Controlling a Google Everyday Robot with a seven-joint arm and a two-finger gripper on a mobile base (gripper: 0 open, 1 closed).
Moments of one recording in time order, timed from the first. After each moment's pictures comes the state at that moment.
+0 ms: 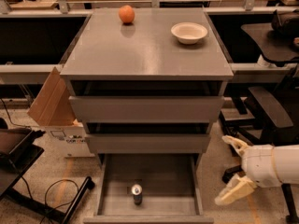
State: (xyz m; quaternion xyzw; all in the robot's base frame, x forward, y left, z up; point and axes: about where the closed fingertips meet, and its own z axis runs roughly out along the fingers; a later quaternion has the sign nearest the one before) arm 0.415 -0.202 0.709 -0.55 0.73 0.19 0.36
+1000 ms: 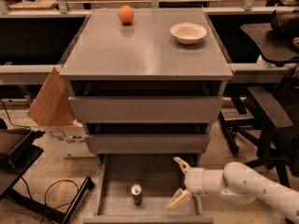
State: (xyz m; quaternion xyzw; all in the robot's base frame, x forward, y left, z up) arm 0.484 -0.089 0.482 -0.55 0.67 0.26 0.42
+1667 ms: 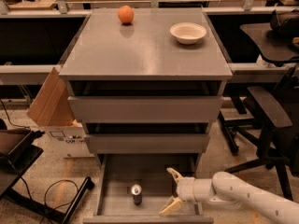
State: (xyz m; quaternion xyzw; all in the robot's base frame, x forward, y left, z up) arm 0.480 -0.062 0.402 -0.51 0.69 0.31 0.40
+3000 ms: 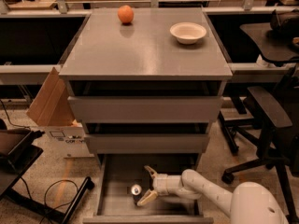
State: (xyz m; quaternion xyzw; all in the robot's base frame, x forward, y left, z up) arm 0.571 0.035 0.248 -0.52 0.63 0.37 0.44
